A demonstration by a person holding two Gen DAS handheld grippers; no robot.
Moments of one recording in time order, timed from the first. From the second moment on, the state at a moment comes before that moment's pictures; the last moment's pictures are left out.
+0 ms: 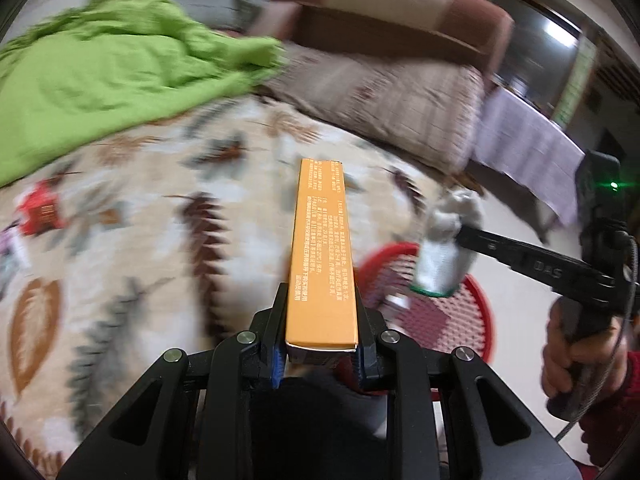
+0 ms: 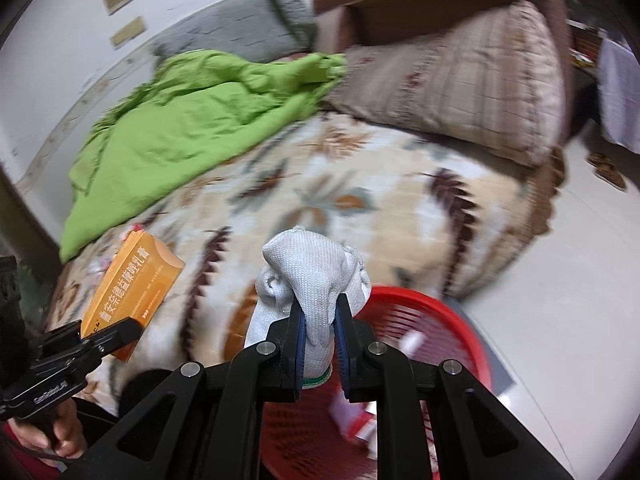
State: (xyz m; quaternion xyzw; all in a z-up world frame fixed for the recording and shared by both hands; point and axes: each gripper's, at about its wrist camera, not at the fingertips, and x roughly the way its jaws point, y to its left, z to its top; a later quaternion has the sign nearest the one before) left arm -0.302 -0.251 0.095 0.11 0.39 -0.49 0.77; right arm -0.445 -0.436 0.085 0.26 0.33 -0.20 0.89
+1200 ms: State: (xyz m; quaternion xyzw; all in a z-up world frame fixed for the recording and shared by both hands) left arm -0.204 -0.121 0.091 0.04 0.41 -0.33 0.85; right arm -0.280 -0.331 0.086 0.21 0.36 -0.04 0.91
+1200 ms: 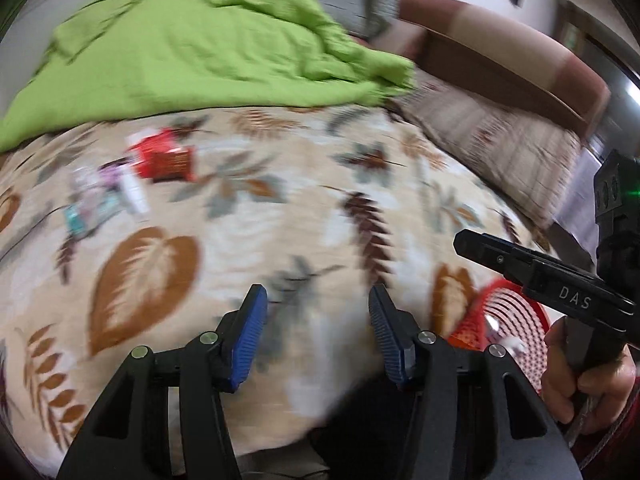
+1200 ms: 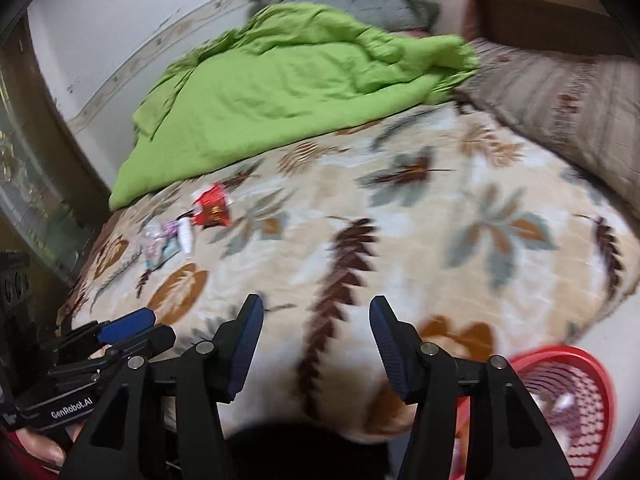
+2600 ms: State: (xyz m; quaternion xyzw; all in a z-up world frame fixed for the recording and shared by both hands) left arm -0.027 0.023 0.069 -0.05 0.37 -0.05 0.92; right arm -0.022 -0.256 0.045 0.22 0.42 0.10 0.87
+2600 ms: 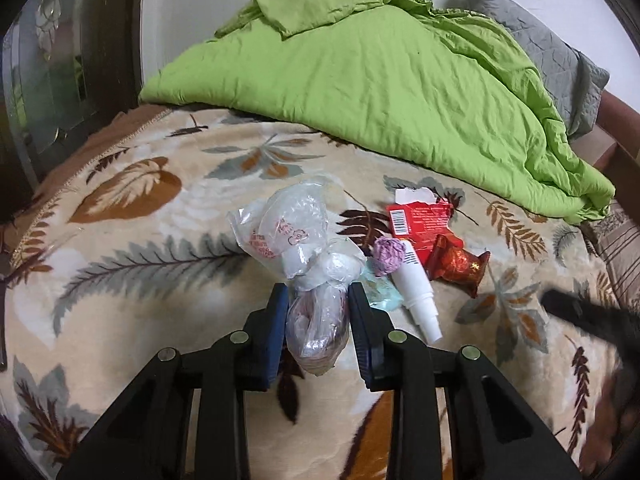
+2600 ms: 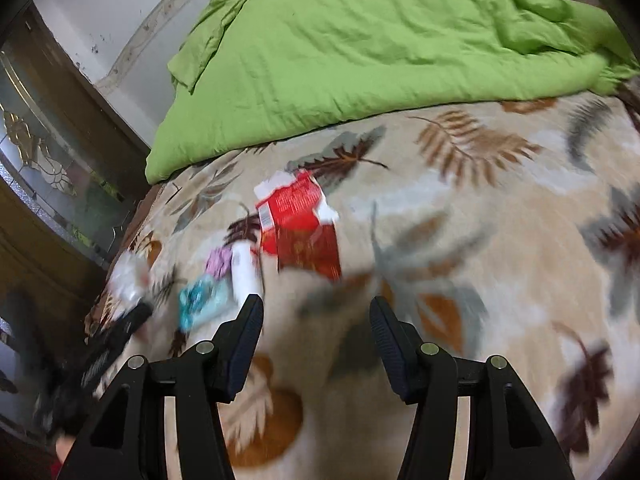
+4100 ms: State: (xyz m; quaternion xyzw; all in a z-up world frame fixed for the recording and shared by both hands) left arm -0.016 0.042 0.062 -0.06 0.38 -0.07 0.92; right arm 0.017 -0.203 0.002 0.23 0.48 0.20 0.82
